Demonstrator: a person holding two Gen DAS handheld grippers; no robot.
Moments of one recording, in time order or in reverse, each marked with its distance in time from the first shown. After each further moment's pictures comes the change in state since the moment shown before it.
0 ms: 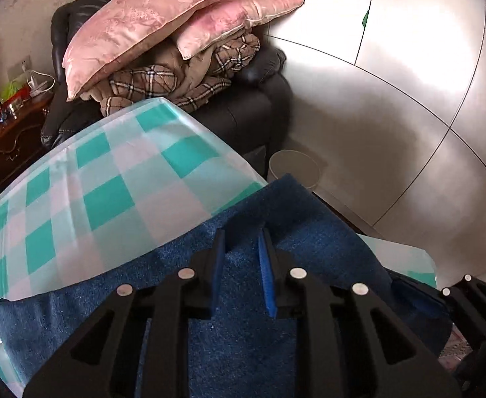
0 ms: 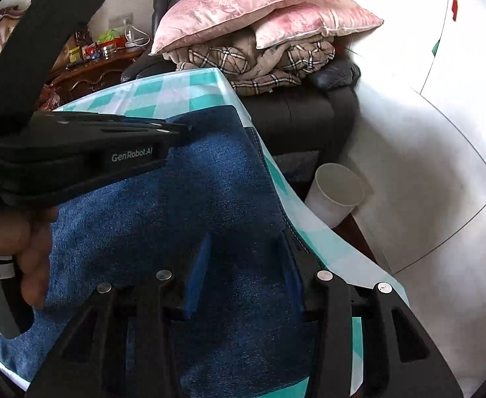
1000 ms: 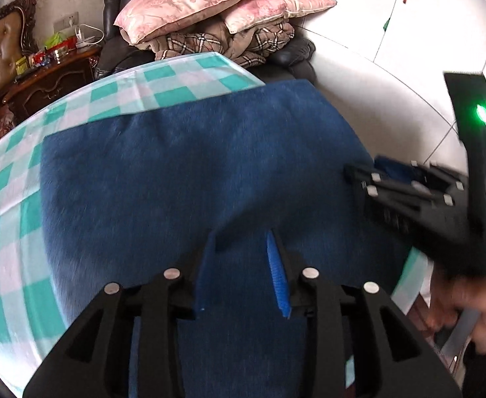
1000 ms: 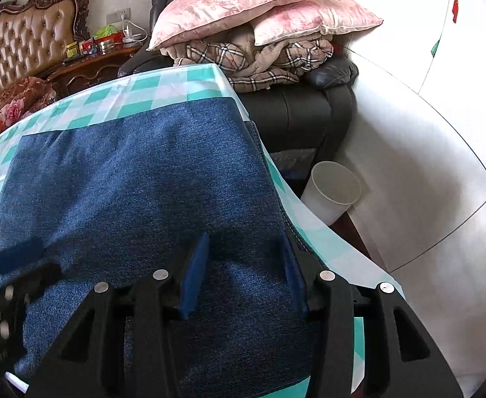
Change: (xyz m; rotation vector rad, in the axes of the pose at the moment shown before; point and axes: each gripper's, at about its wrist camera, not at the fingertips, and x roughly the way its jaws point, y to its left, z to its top) left arm -0.096 0.001 -0.124 -0.155 0.043 0.068; right arm 0.000 0.007 -0.004 -0.018 0.010 -0.032
